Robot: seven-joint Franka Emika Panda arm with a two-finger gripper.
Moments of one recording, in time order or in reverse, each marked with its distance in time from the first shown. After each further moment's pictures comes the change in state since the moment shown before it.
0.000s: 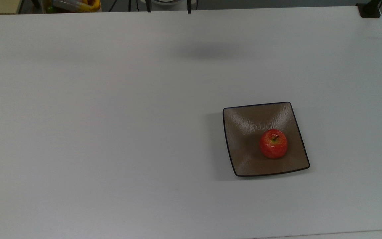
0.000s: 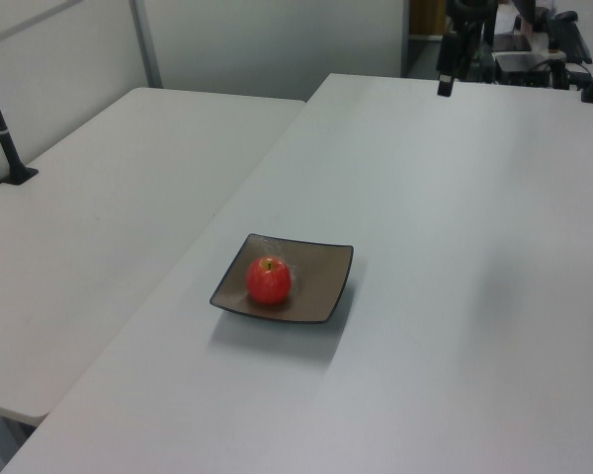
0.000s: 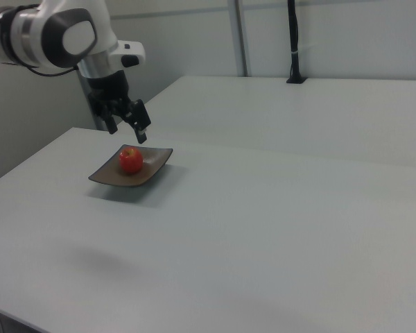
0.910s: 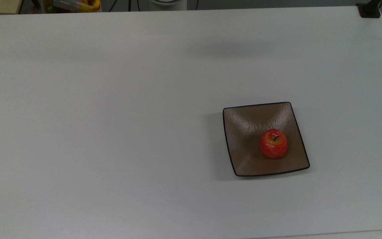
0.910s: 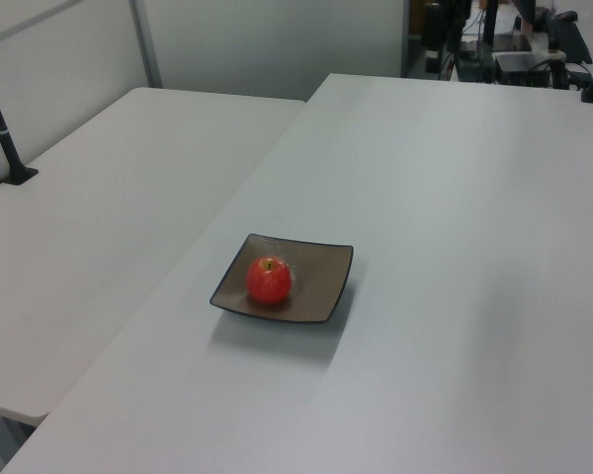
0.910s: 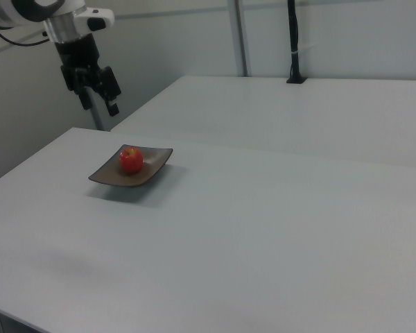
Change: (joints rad) arm 0.113 0.103 0.000 0.312 -0.076 -0.273 0.160
